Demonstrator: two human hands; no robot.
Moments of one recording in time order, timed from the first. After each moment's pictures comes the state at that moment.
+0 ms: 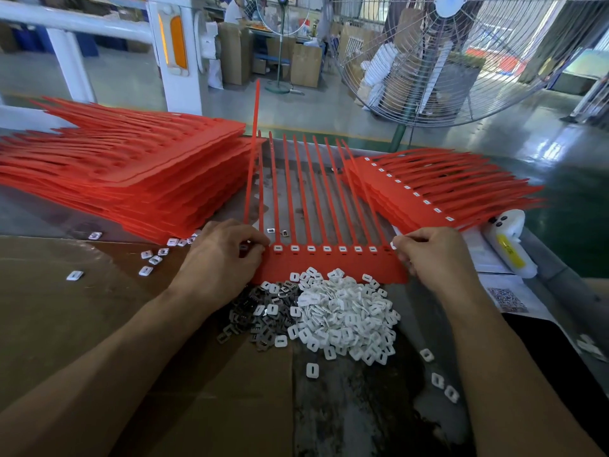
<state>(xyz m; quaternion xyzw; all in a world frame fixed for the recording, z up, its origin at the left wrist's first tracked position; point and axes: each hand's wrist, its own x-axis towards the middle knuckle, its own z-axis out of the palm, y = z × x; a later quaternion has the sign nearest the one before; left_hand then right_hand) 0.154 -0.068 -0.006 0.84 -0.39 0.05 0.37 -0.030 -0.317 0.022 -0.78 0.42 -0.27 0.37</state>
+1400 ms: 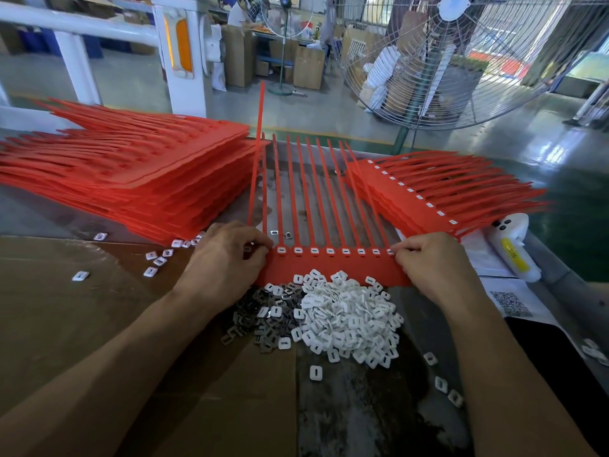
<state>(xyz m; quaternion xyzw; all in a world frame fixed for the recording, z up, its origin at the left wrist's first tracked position) 0.156 -0.068 -0.009 0.85 -0.38 0.04 0.37 -0.031 -0.308 0.026 -0.86 0.40 -0.19 0.26</state>
